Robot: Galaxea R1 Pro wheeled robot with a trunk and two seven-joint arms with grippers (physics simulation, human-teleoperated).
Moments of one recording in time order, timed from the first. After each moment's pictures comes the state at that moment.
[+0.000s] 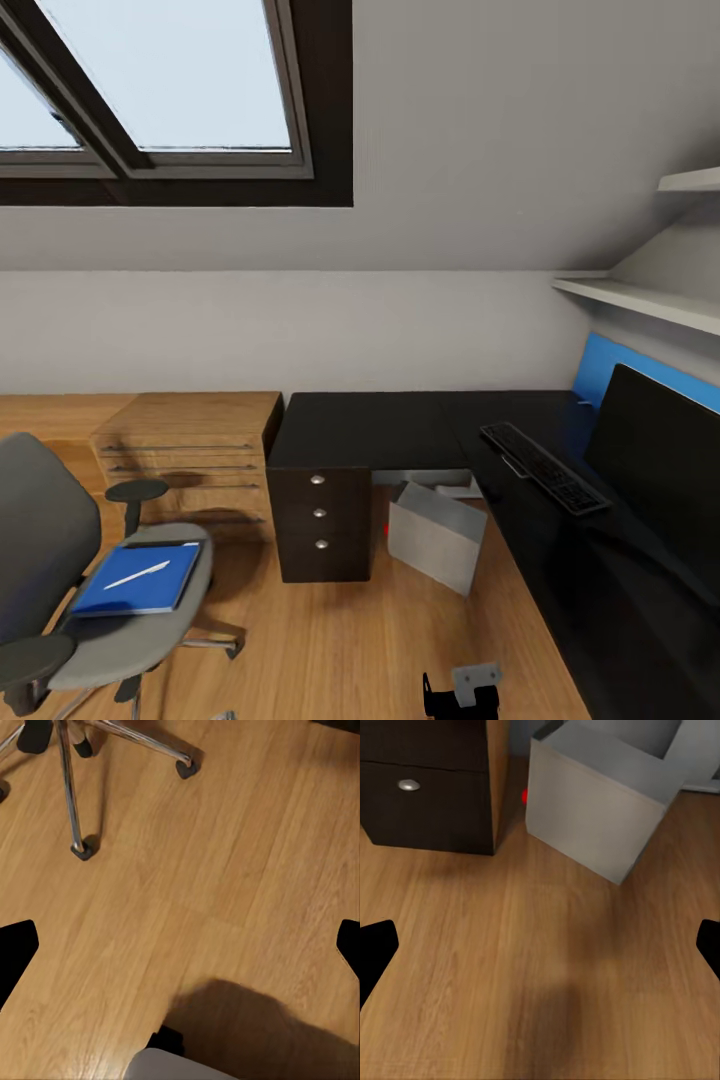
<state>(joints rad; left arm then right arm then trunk) -0.38 -0.04 0.17 -0.02 0.10 -0.27 0.24 -0.45 0.12 0.08 0.02 0.13 -0.58 -0.22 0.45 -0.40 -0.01</state>
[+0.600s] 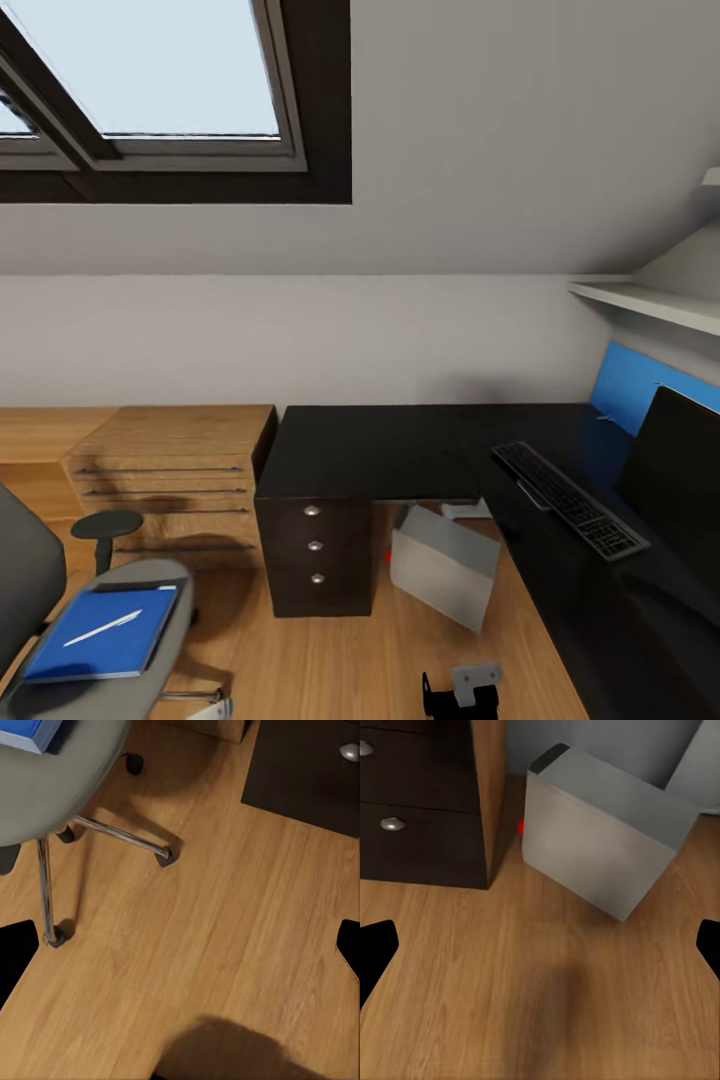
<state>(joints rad) -0.38 -0.04 0.17 -0.03 0.10 -0.40 0.23 -0.45 0.12 0.08 0.02 0.13 -0.58 -0.22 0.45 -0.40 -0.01</state>
